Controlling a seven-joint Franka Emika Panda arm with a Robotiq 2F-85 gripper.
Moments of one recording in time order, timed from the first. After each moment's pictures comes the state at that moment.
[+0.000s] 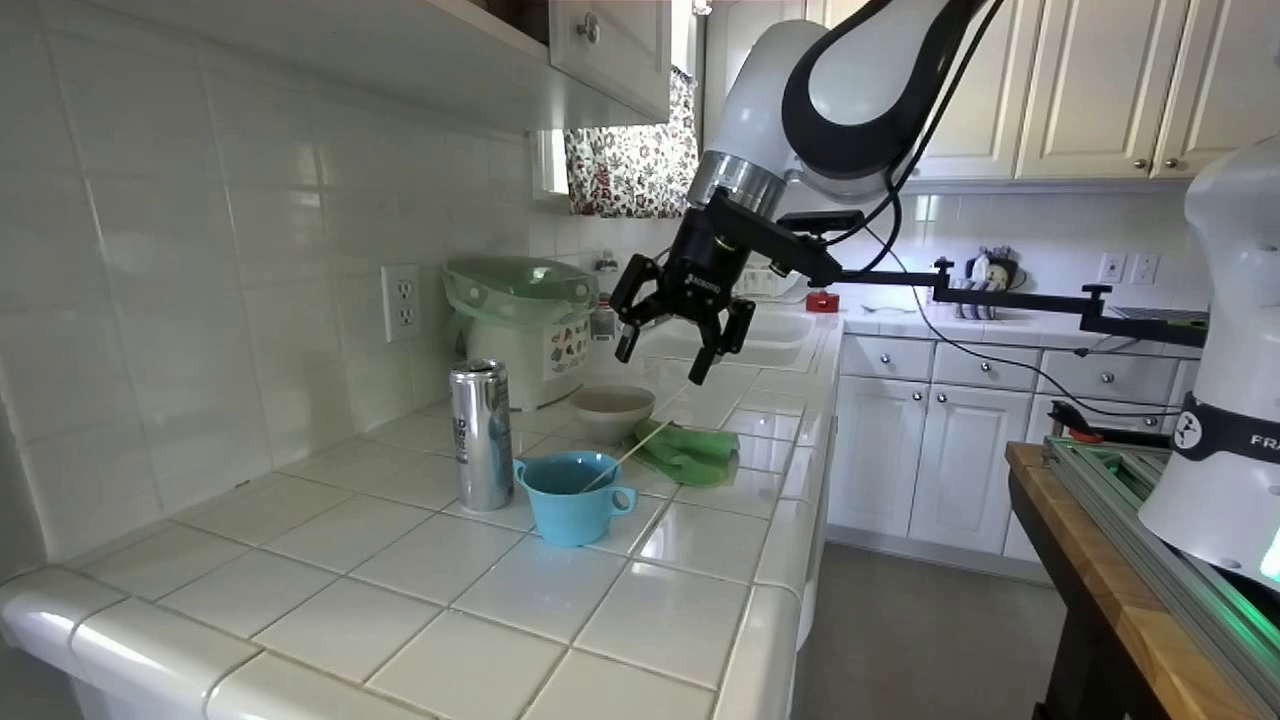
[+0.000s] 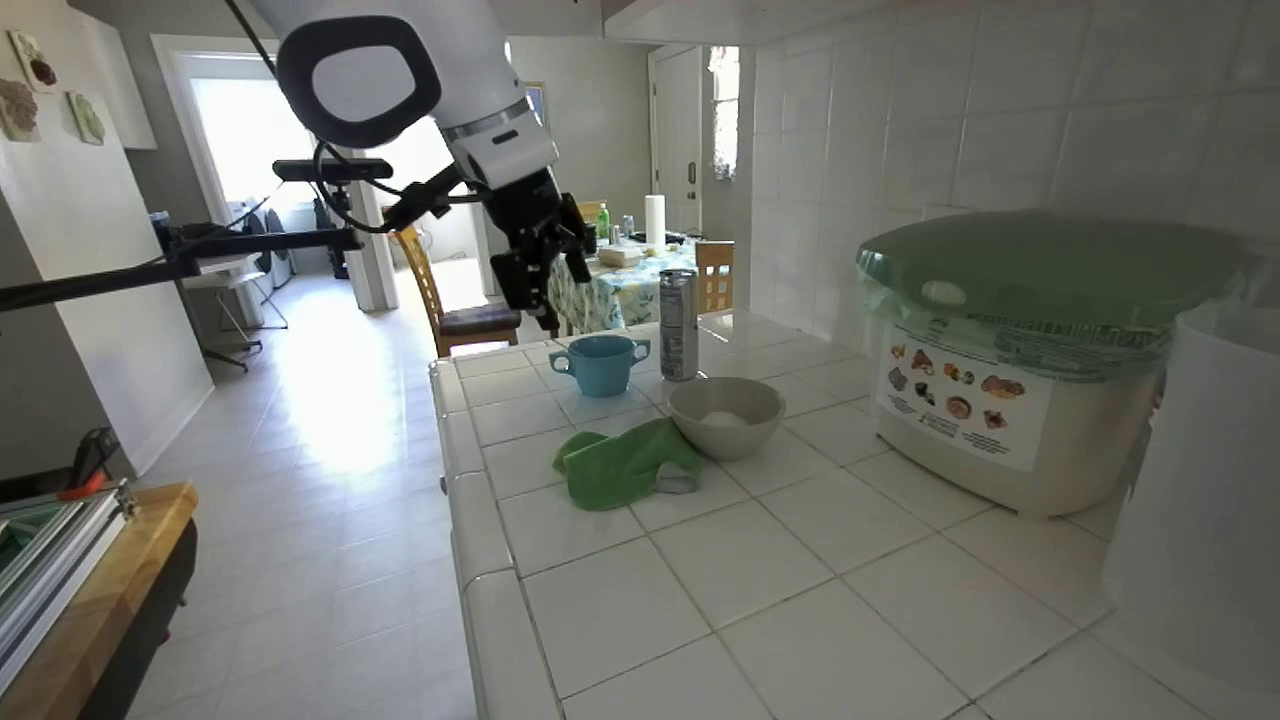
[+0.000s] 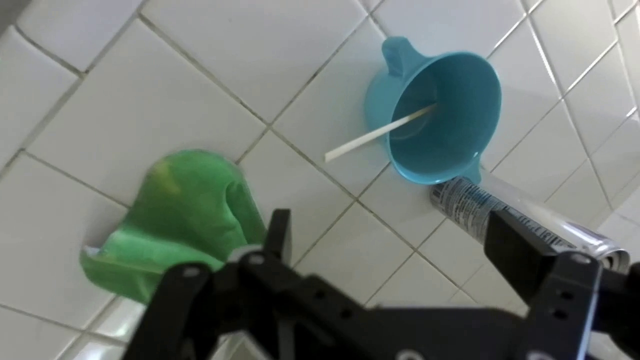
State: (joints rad) arm 0.08 0.10 0.12 -2.44 0.32 2.91 0.72
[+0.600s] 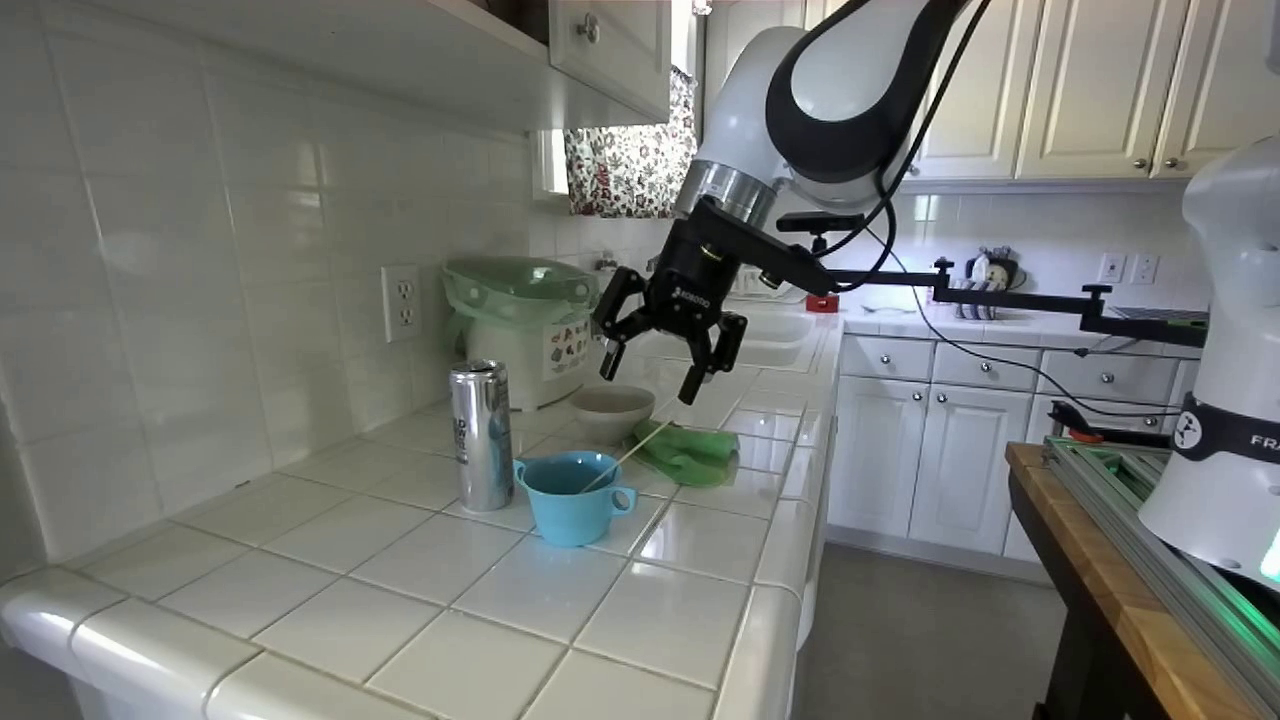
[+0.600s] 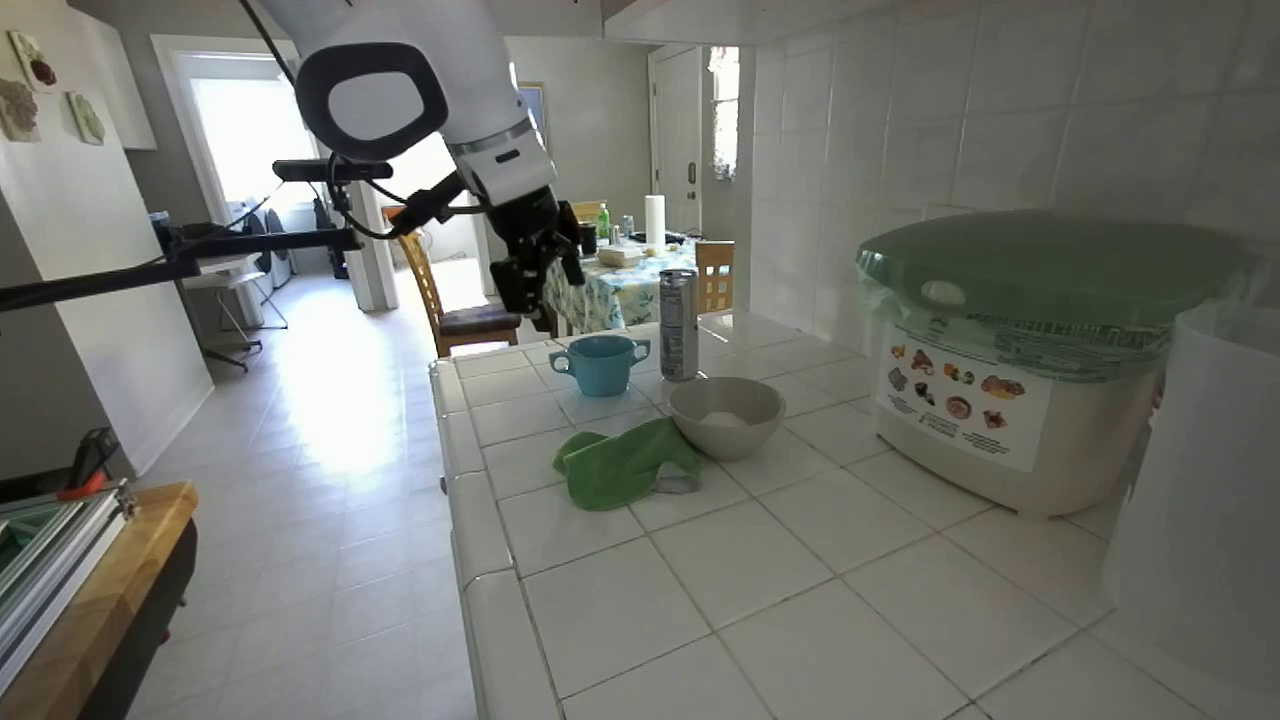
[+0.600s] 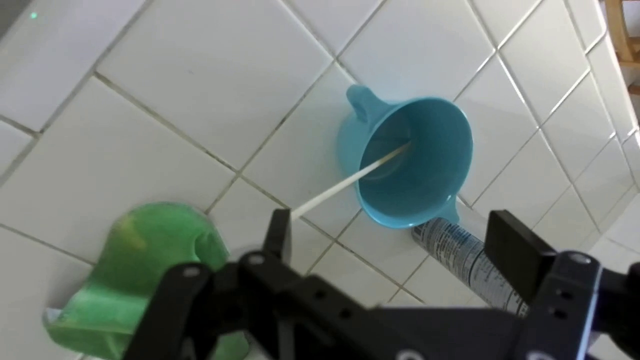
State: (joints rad) arm 0.11 0.14 0.15 -2.40 0.41 2.91 0.70
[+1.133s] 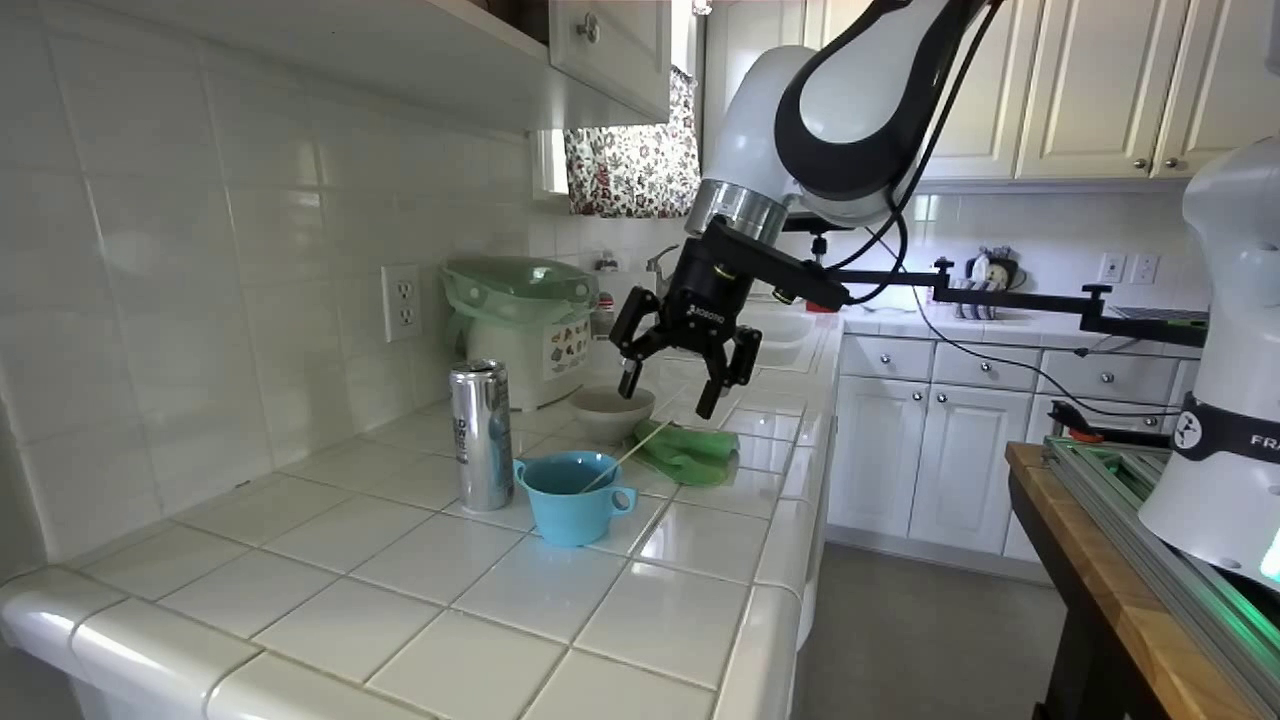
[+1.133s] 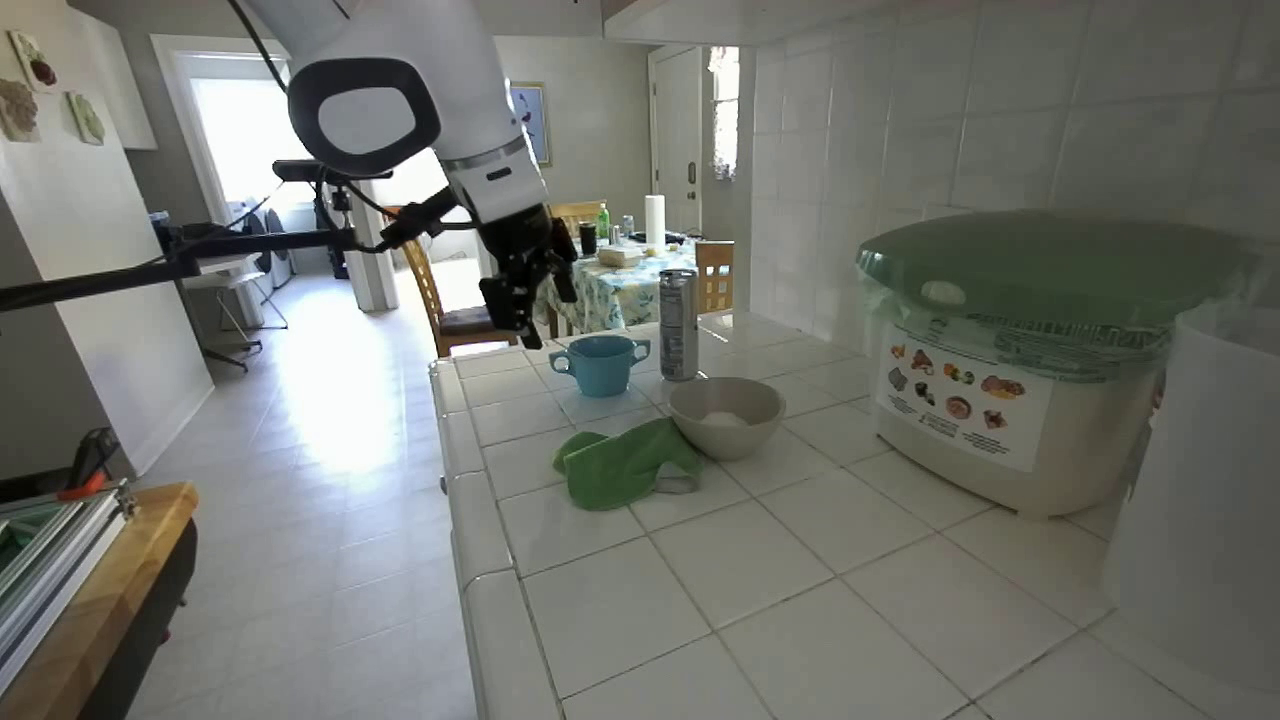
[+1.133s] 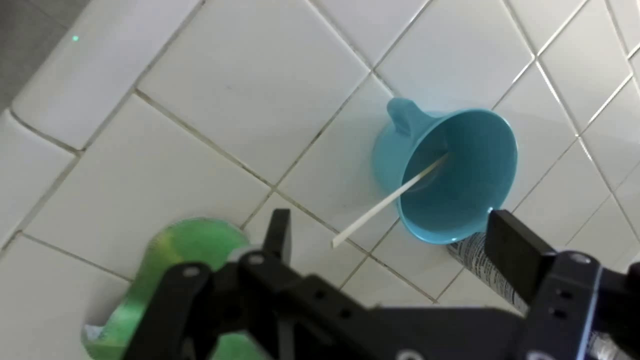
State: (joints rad) arm 0.11 0.15 0.14 -2.43 0.41 2.91 0.71
